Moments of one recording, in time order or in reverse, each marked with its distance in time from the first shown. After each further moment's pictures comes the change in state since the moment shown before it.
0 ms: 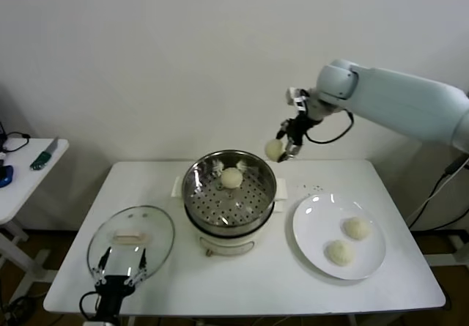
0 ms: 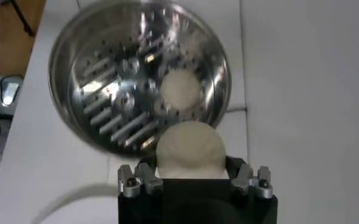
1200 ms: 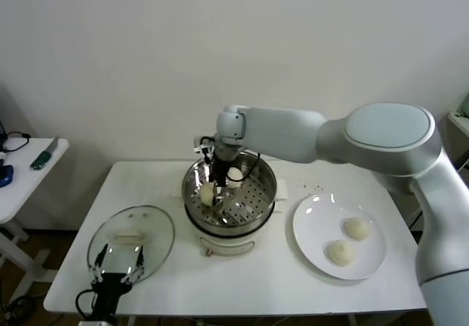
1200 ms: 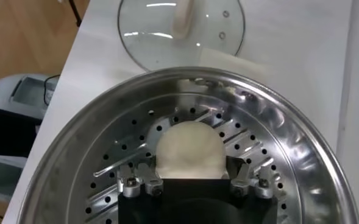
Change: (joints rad) left arm 0.010 0.011 -0.012 -0.027 -0.009 -0.004 0.001; right arm -0.172 0.455 -0.122 -0.195 0.091 -0.039 0.052
